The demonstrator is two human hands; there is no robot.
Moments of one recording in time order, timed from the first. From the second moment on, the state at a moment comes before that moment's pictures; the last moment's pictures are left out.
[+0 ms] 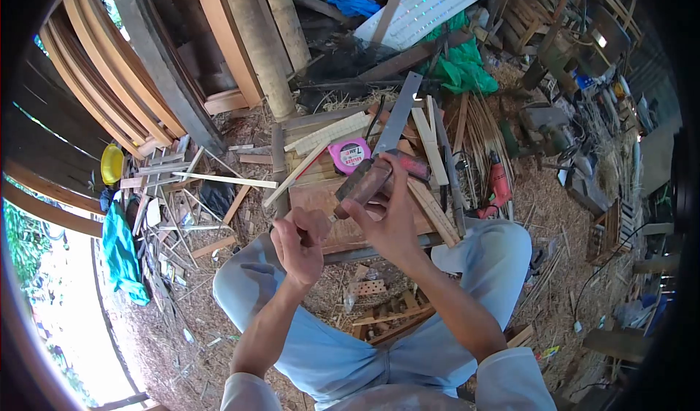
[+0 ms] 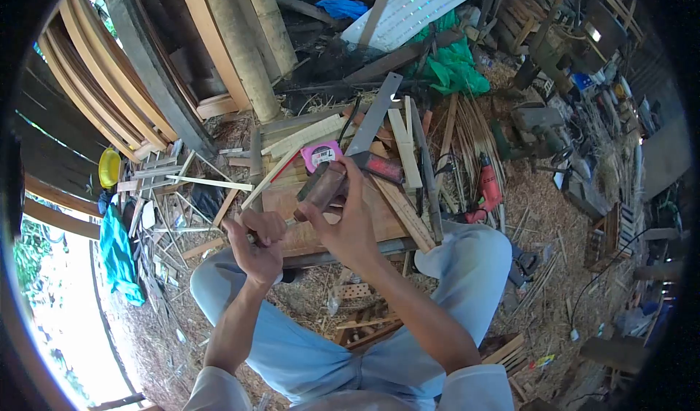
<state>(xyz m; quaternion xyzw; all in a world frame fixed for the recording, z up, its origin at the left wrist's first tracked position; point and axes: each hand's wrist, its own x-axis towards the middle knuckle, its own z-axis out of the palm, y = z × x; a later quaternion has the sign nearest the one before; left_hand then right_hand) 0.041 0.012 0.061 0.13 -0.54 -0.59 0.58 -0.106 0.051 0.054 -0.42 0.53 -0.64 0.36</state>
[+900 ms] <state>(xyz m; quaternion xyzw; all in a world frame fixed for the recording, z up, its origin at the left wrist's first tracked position) 0.035 0.031 0.083 0.23 -0.44 -0.50 0.71 -0.081 0.061 0.055 -0.48 0.58 -0.62 0.22</state>
